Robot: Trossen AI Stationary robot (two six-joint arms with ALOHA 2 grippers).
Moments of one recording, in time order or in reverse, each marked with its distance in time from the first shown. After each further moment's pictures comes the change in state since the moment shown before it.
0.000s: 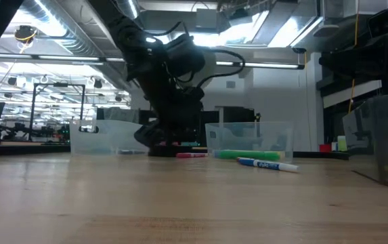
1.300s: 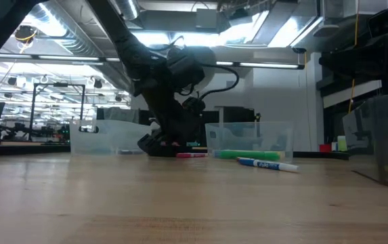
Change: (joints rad) left arm 0.086 0.073 0.002 0.124 0.035 0.148; right arm 0.000 0.000 0.000 0.000 0.000 0.000
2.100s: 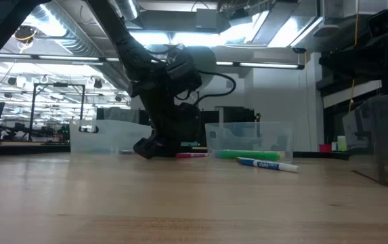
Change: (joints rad) left arm 0.026 0.003 0.000 -0.076 0.031 -0.151; right arm 0.000 0.000 0.000 0.000 0.000 0.000
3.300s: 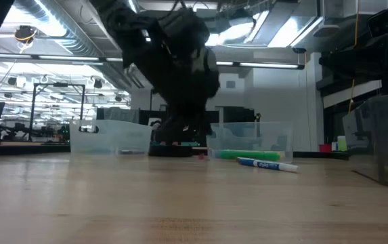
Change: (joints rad) left arm -0.245 -0.100 -0.001 0.094 0.136 -0.353; right arm 0.000 0.000 0.000 0.000 0.000 0.000
